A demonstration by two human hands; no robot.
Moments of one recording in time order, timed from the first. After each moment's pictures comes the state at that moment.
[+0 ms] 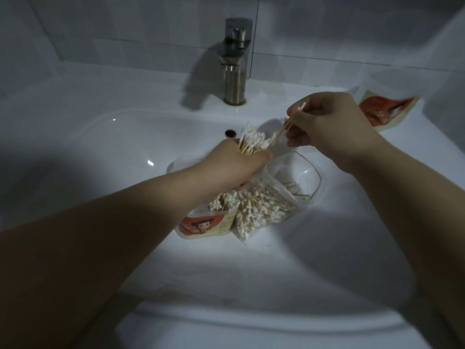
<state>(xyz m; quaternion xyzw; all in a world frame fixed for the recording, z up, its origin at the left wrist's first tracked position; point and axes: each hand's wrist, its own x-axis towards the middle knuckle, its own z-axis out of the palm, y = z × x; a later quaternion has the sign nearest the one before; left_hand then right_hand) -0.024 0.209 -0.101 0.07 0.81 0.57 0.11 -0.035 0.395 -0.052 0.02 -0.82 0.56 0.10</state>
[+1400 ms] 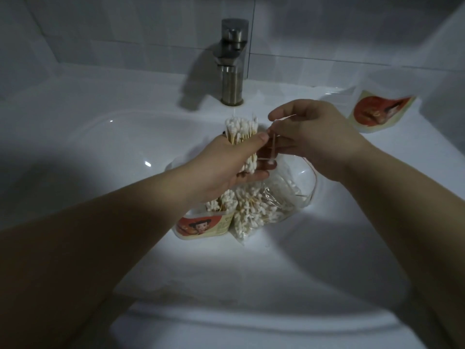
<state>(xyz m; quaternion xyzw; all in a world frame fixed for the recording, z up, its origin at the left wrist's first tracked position) -0.018 0.212 -0.091 0.05 0.62 0.76 0.17 -0.017 0.376 -0.048 0.02 -0.79 0.62 0.02</state>
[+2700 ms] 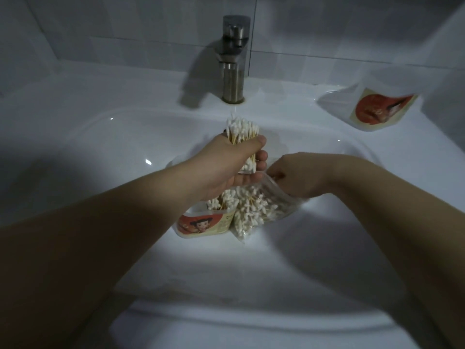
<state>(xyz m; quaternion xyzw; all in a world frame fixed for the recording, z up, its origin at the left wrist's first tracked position) -0.020 0.212 -0.091 0.01 0.64 0.74 0.18 -0.024 0.378 -0.077 0.16 -0.96 -0.01 -0.22</state>
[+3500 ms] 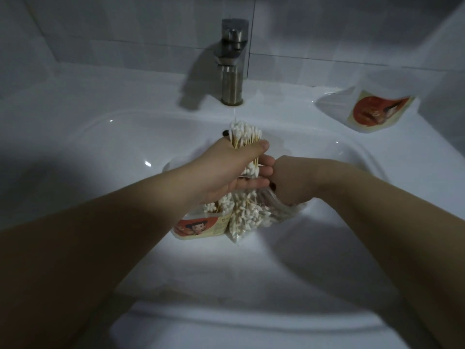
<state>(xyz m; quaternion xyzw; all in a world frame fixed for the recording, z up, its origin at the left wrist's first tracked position) -0.021 0.214 -0.095 0.02 0.63 0.75 0.20 -0.032 0.372 -0.093 0.26 -0.94 -0.12 -0.19</state>
